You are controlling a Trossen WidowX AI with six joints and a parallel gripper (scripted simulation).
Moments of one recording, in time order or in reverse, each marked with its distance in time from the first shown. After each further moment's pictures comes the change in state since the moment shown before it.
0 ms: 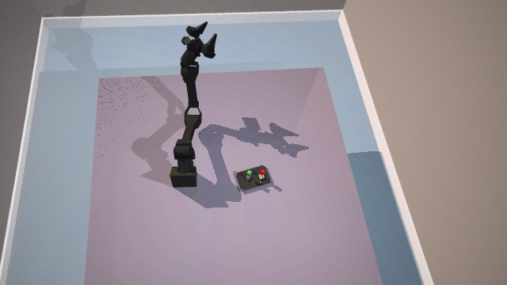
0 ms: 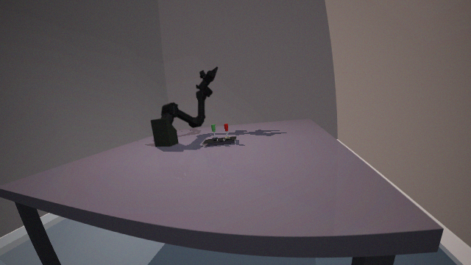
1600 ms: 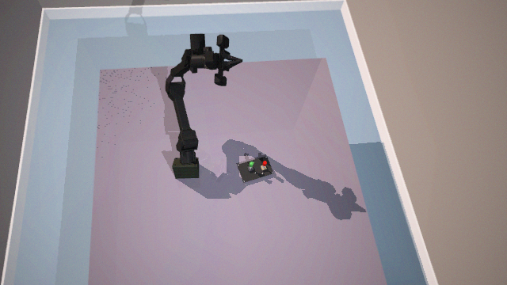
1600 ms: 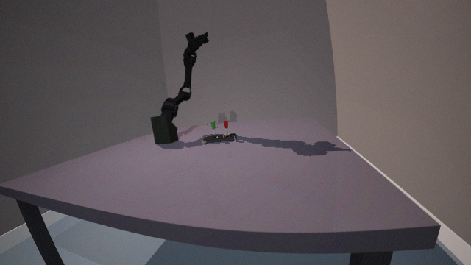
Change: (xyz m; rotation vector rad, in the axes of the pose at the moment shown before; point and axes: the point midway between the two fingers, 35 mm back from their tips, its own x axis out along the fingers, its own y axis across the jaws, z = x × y) arm 0.052 -0.324 0.139 0.040 0.240 -0.750
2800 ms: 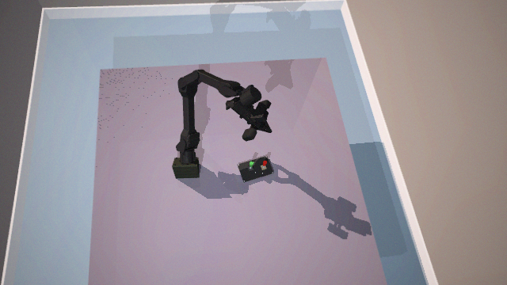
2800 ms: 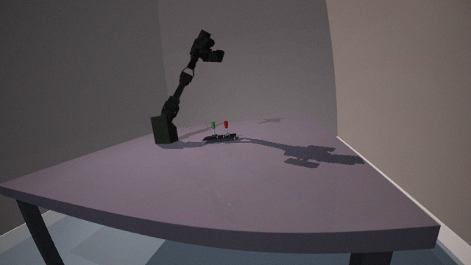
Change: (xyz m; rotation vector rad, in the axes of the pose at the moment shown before) arm 0.093 -0.237 -0.147 -0.450 0.883 -0.414
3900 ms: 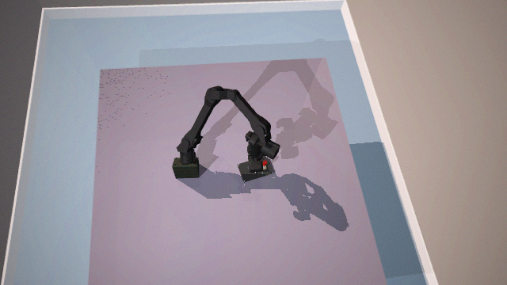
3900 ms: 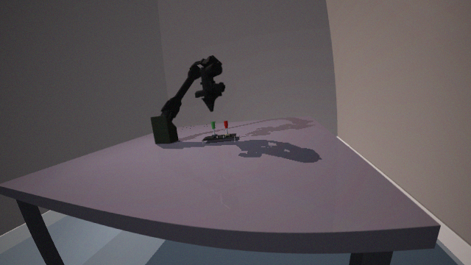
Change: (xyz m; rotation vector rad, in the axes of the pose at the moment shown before) arm 0.114 -0.041 -0.191 -0.476 0.919 0.230
